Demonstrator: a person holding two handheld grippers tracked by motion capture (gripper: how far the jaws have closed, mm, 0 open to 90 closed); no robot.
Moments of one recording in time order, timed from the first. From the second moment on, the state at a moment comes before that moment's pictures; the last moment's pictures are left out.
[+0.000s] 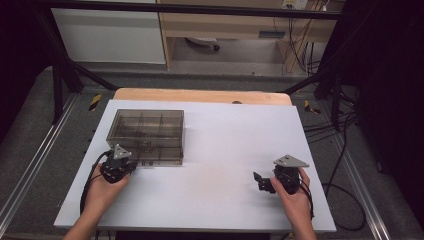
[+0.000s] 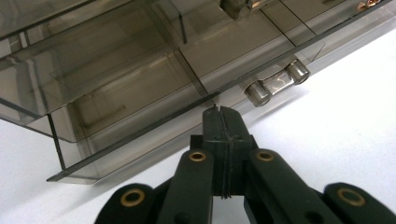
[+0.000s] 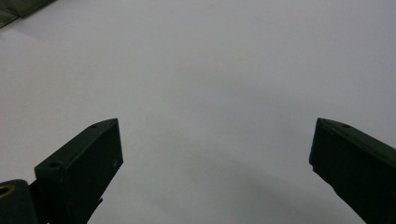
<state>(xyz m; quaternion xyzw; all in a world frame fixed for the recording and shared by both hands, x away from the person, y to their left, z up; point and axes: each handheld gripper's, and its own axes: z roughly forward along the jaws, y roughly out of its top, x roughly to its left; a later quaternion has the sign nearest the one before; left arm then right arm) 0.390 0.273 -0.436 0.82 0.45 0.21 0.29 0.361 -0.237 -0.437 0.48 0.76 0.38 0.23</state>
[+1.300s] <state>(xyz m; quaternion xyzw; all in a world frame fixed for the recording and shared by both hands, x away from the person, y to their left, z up) 0.404 0.272 -0.438 0.82 0.46 0.21 0.28 0.359 -0.236 -0.436 0.47 0.76 0.39 0.23</state>
